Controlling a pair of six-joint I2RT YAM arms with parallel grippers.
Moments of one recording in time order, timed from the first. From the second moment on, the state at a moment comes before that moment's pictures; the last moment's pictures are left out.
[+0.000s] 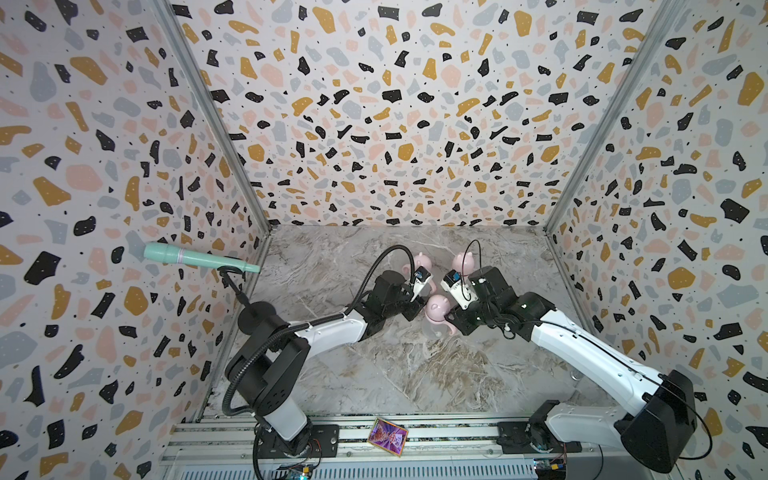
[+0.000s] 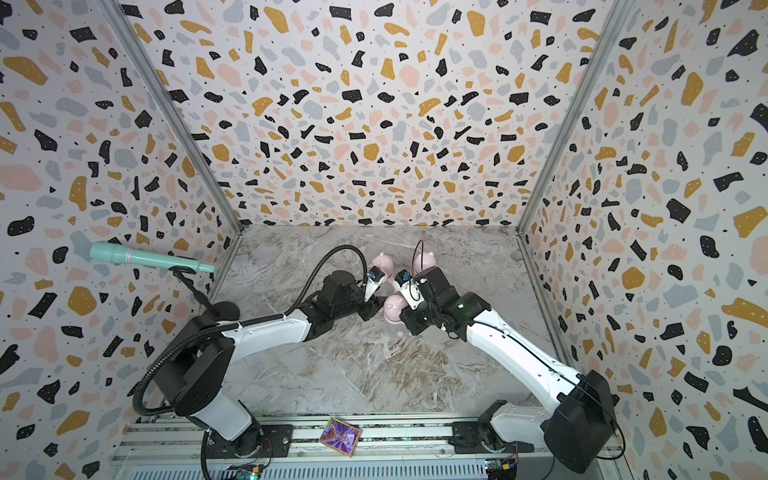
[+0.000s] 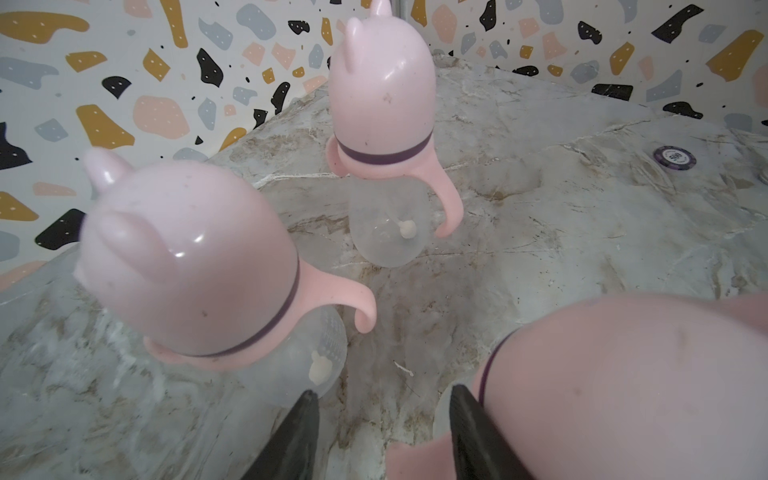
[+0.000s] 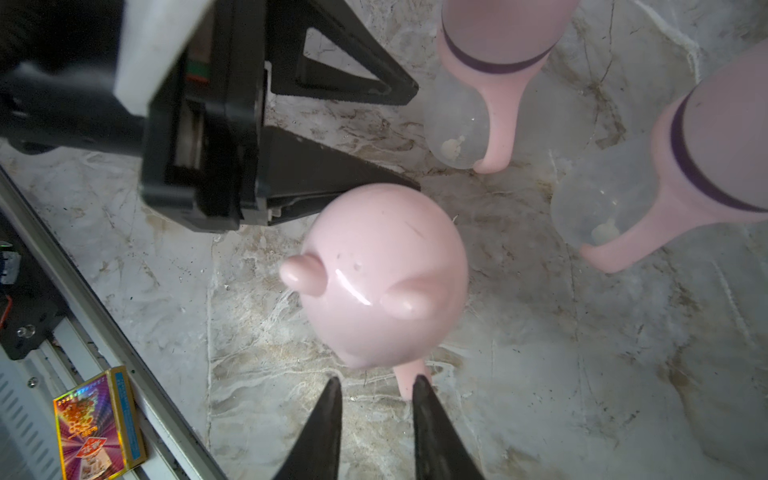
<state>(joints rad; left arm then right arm) -0.71 1.63 0.93 0.23 0.15 0.16 0.66 1.24 1.04 -0.69 -0.18 0.00</state>
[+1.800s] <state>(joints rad) -0.90 1.42 0.83 0.27 -0.17 -0.24 0.63 1.15 0.73 0.00 -0.19 0.23</state>
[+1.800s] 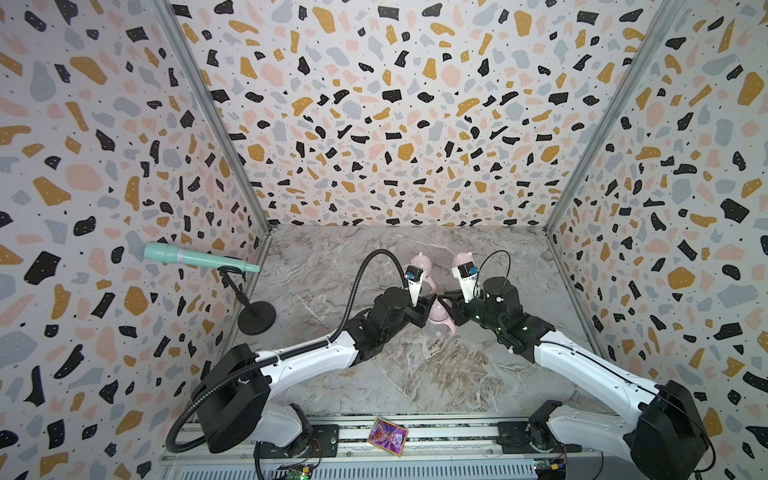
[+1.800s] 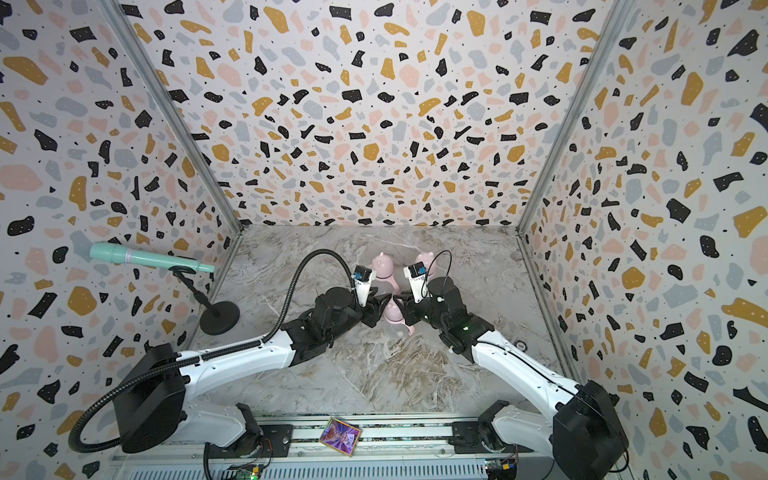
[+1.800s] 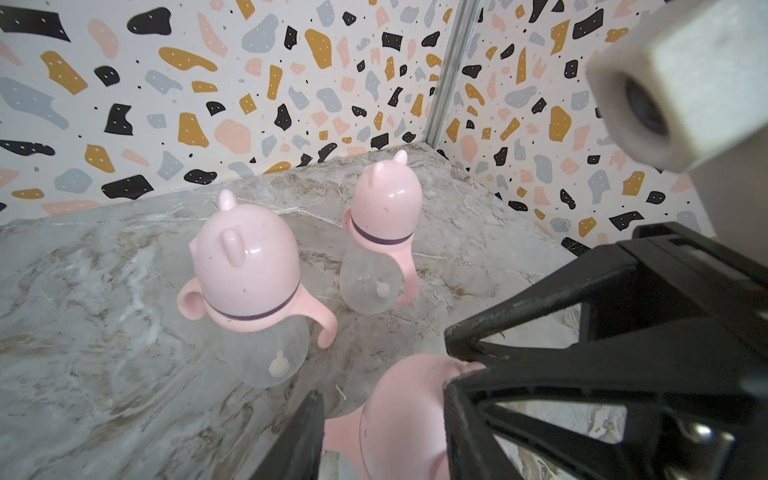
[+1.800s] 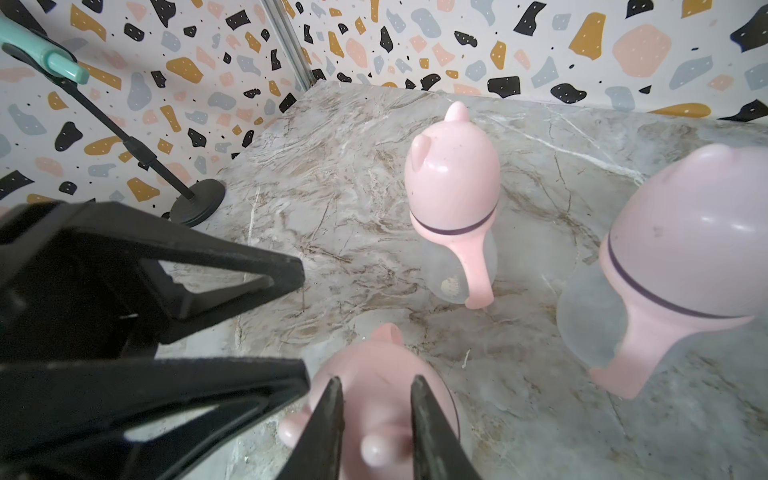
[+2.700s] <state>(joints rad) -0.92 1.48 0.84 0.34 -0.16 -0.28 0.70 1.17 0.63 0.21 -0.04 0.40</state>
